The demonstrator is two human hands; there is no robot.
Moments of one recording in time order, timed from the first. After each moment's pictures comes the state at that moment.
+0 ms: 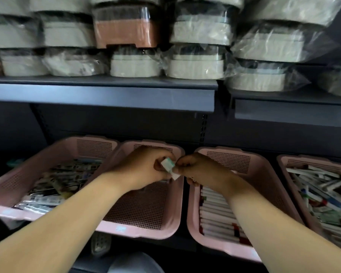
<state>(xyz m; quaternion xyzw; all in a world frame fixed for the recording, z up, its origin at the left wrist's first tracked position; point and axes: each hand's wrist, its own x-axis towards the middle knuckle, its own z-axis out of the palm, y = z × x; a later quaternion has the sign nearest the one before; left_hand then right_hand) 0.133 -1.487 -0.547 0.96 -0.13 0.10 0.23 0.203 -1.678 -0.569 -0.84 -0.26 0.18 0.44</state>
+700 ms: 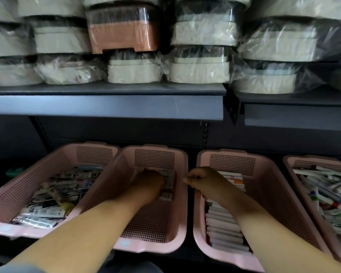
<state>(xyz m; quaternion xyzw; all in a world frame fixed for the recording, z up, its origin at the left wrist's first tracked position) 0.205 -1.471 -0.647 1.00 0.00 -0.08 0.01 0.219 -1.682 -0.614 -0.86 -0.18 0.14 0.45</state>
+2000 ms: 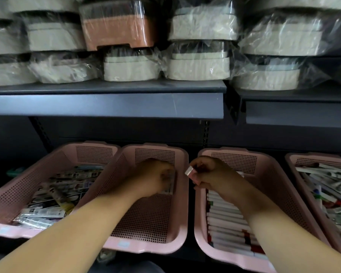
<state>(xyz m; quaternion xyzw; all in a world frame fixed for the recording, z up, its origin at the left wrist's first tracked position) 0.190 -1.473 -0.607 0.98 -0.06 0.02 0.20 0.221 -1.694 -0.603 -0.73 -0.13 0.18 0.64</state>
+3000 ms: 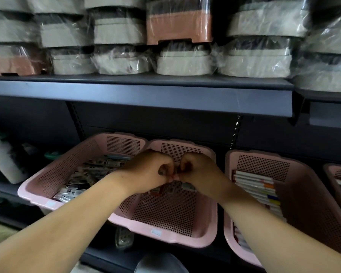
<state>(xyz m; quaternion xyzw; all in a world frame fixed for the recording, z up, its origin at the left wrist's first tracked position) 0.131 -1.406 -0.570 0.98 -0.08 0.06 0.17 0.200 -1.589 -0.597 -0.84 -0.29 0.08 0.45</state>
